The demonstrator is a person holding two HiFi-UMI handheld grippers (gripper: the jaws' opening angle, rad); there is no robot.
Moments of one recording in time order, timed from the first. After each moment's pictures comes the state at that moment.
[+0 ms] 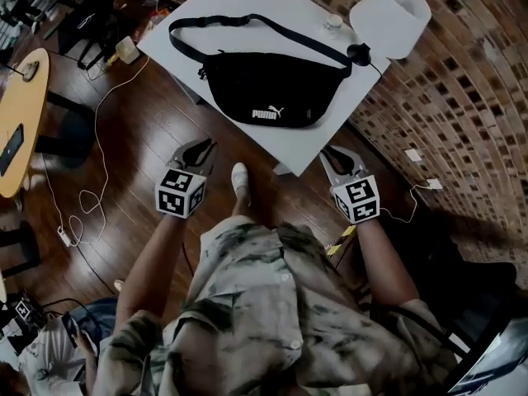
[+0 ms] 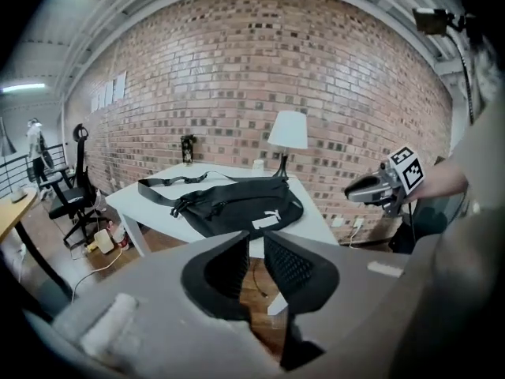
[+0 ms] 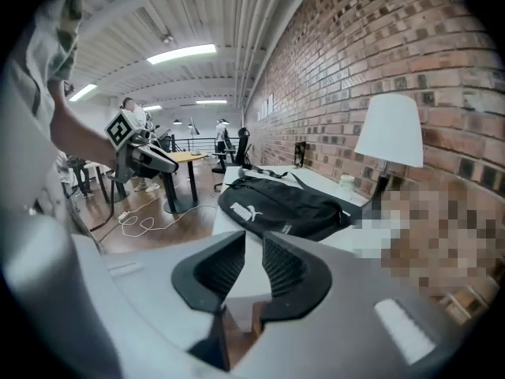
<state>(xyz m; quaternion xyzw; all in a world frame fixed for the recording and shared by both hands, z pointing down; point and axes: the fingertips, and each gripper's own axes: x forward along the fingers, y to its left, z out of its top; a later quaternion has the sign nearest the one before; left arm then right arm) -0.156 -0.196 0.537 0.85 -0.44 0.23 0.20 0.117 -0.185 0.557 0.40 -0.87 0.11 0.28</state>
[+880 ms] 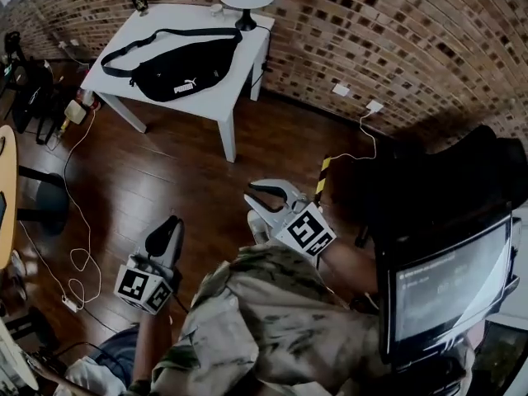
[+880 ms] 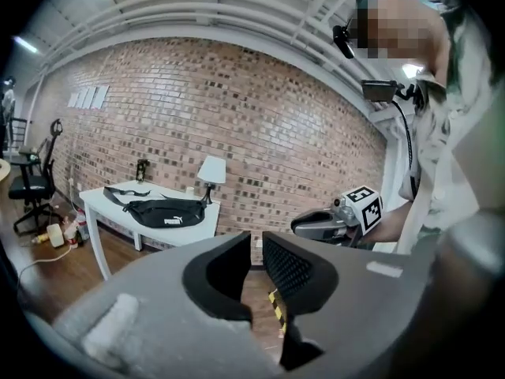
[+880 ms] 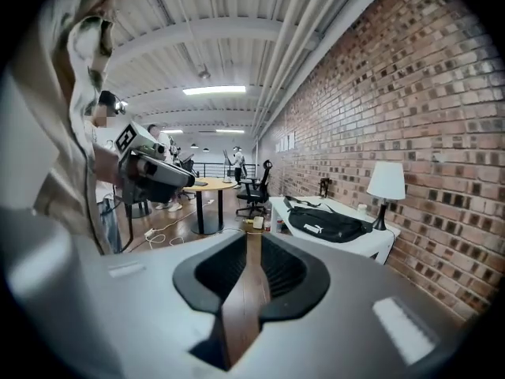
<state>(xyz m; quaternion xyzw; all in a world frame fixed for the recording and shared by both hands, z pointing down) -0.111 0.147 0.380 0.92 -0.32 0.09 0.19 0.037 0.147 0.423 0.38 -0.91 0.05 0.18</state>
